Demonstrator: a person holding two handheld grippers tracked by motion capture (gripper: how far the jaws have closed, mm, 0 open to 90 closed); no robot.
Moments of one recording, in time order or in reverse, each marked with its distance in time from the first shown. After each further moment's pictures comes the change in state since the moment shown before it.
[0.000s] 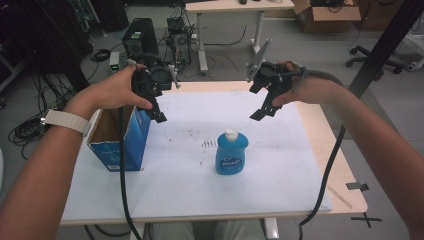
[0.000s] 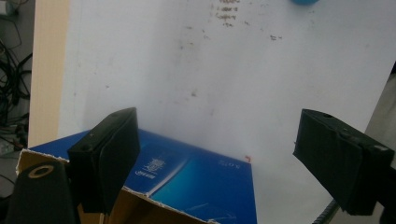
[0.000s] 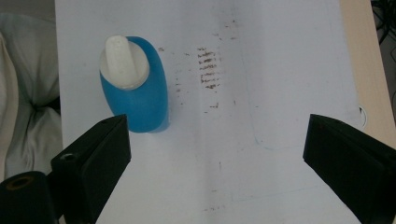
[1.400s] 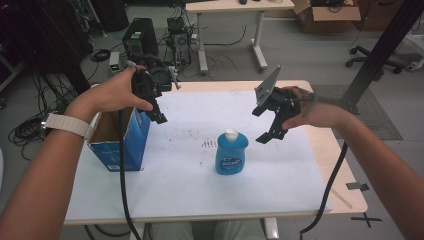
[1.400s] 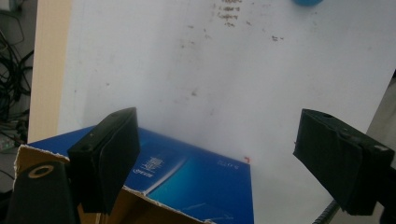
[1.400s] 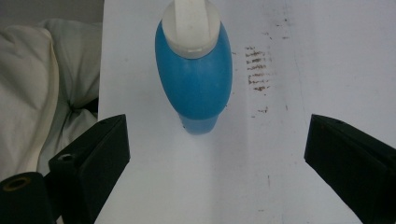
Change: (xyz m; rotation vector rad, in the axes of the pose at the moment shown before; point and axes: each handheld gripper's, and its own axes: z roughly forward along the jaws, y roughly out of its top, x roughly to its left) left arm -0.002 -0.001 0.002 -0.006 0.008 -0.024; right arm 0.024 -0.040 0.034 -0.109 0.123 -0.027
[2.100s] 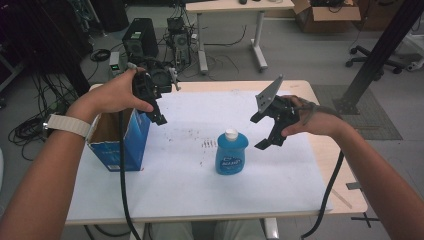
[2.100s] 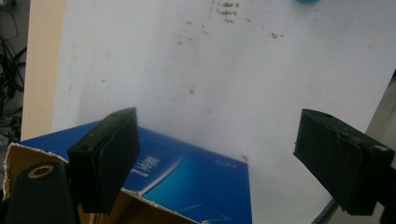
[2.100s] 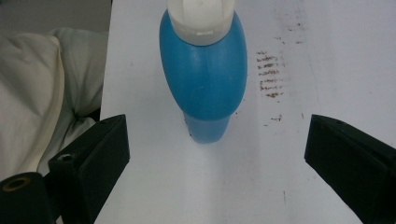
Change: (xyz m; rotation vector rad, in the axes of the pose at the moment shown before) left arm 0.001 -0.001 0.005 0.014 -0.011 -0.008; right arm 0.000 -0.019 0.021 -0.077 0.035 -0.001
